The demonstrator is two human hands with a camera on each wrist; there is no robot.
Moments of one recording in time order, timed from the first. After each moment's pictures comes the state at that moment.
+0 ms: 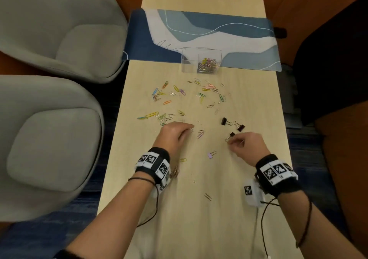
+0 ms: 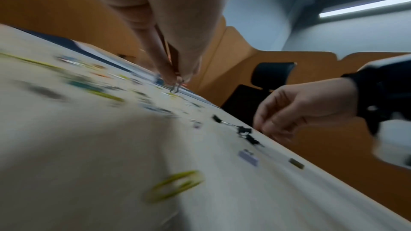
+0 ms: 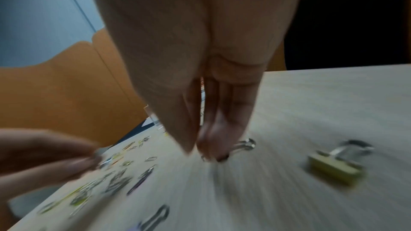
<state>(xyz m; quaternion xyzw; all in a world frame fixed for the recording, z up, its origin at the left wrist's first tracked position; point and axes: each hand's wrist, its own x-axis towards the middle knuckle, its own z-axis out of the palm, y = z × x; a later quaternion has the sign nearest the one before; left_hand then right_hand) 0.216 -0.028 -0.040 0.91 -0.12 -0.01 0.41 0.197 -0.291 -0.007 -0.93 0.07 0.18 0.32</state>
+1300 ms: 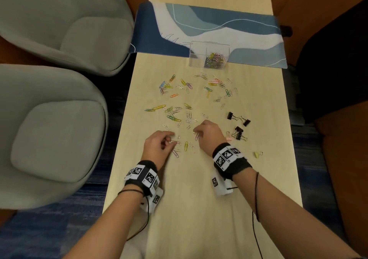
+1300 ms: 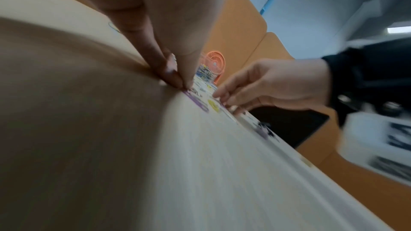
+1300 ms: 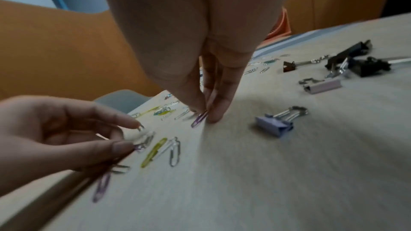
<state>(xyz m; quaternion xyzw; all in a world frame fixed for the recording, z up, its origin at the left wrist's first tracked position) 0.159 0.027 -0.073 0.88 0.02 -0.03 0.48 0.210 -0.173 -0.049 -0.95 -0.07 0.14 0.26</state>
